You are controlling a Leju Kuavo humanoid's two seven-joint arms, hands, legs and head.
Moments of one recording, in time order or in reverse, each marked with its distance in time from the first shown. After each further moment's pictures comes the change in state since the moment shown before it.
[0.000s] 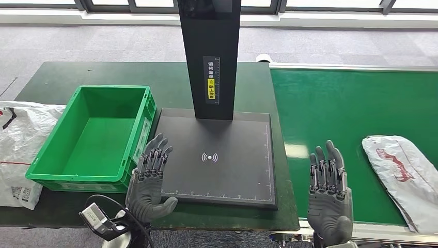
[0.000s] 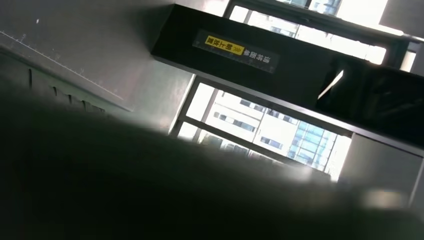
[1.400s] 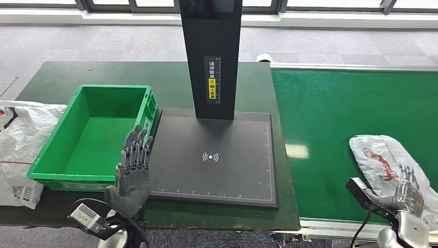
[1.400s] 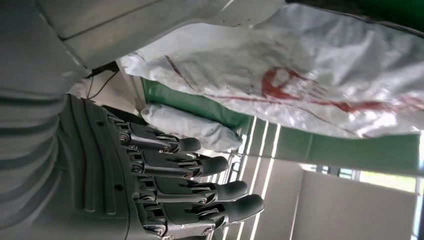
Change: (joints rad) left arm -0.001 -0.006 0.000 -0.067 -0.041 0.205 0.000; right arm -0.481 -0.404 -0.473 1.097 1.046 -0.234 0.634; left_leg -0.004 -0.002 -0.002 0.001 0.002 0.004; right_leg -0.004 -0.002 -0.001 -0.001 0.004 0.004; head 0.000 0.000
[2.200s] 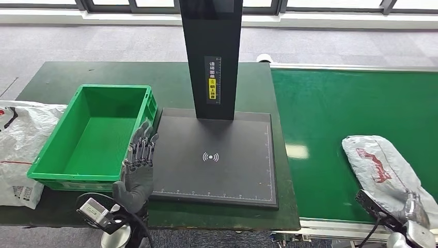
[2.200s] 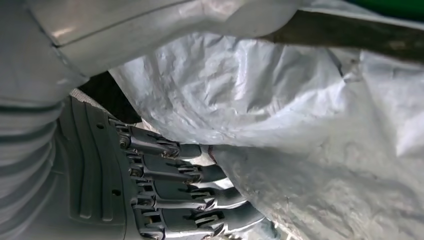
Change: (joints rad) left arm -0.041 0.001 0.000 0.043 -0.028 -0.013 0.000; right arm -0.092 -0.065 -0.043 0.324 0.018 0.185 0.063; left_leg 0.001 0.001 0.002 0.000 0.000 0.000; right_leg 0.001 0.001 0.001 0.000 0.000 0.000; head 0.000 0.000
